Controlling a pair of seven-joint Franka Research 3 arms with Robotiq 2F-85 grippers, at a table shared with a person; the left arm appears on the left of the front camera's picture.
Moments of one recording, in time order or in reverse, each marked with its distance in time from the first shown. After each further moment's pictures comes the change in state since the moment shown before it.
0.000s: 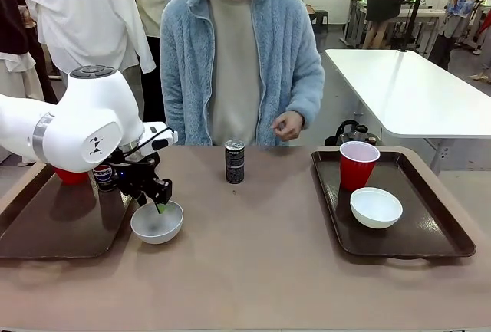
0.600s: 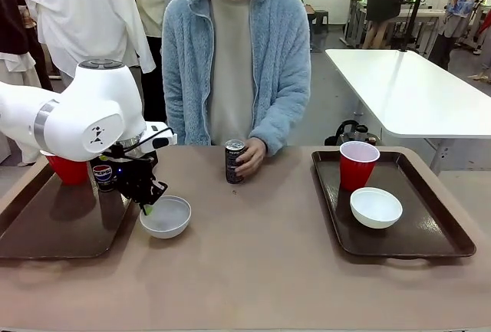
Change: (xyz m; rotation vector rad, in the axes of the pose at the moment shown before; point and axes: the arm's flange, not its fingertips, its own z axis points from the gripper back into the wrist) left arm 0.002 0.000 0.009 0.026 0.087 0.007; right arm 0.000 0.000 0.000 0.000 0.000 0.000
